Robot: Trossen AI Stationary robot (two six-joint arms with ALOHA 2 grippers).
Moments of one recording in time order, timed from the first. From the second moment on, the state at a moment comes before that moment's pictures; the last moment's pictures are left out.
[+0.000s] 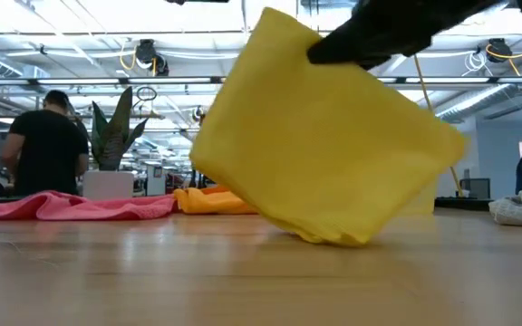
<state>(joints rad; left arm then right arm) -0.49 1.47 1.00 -0.07 -0.36 0.19 0.48 1.53 0.75 0.32 0.42 0.06</state>
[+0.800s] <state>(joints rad) -0.57 1.70 1.00 0.40 -0.72 0.12 0.52 1.53 0.67 0.50 0.62 0.03</state>
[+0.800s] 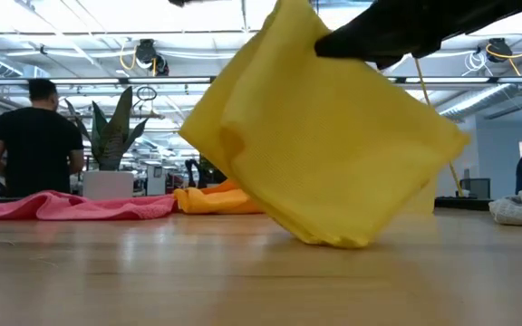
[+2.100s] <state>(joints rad) -0.50 1.80 1.00 0.39 -0.97 0.21 0.52 1.53 0.67 0.49 0.52 -0.02</state>
